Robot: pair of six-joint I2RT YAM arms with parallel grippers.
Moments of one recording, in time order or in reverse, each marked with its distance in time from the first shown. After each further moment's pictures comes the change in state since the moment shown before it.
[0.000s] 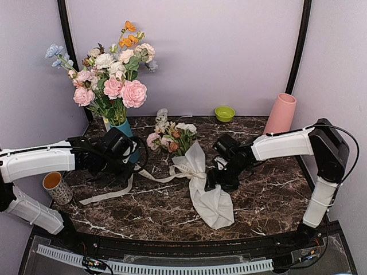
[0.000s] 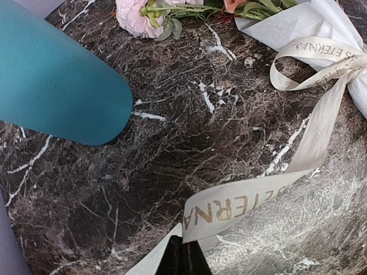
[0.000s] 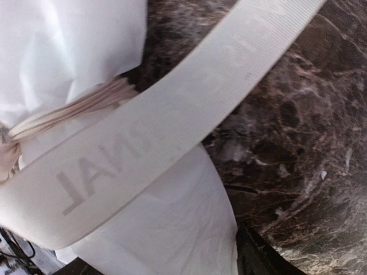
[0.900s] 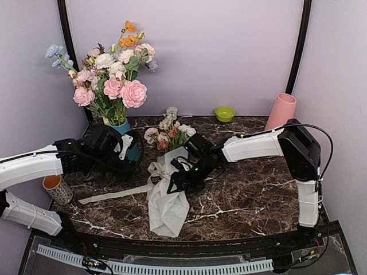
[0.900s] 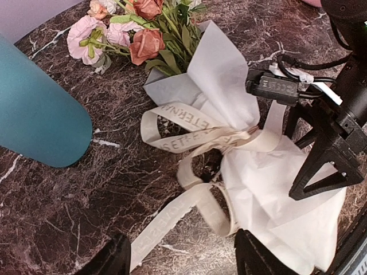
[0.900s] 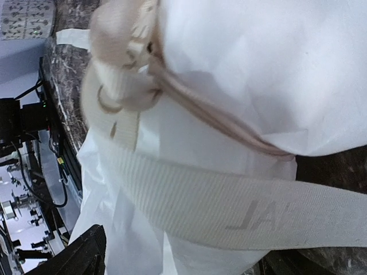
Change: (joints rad) left arm 0.000 -0.124 -0.033 0.091 0.179 -0.038; right arm 0.134 0.250 0.291 0.114 -0.355 -0.177
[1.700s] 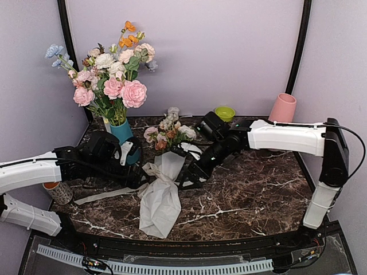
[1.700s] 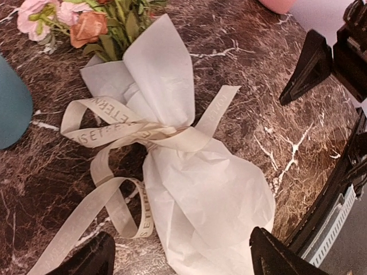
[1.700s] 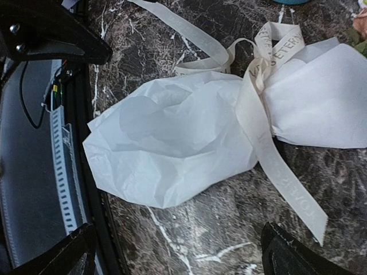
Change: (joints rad) left arm -0.010 -0.065 -0.114 0.113 0.211 -0.159; right arm 0.013 -0.252 0.045 -0.226 0.095 -0.593
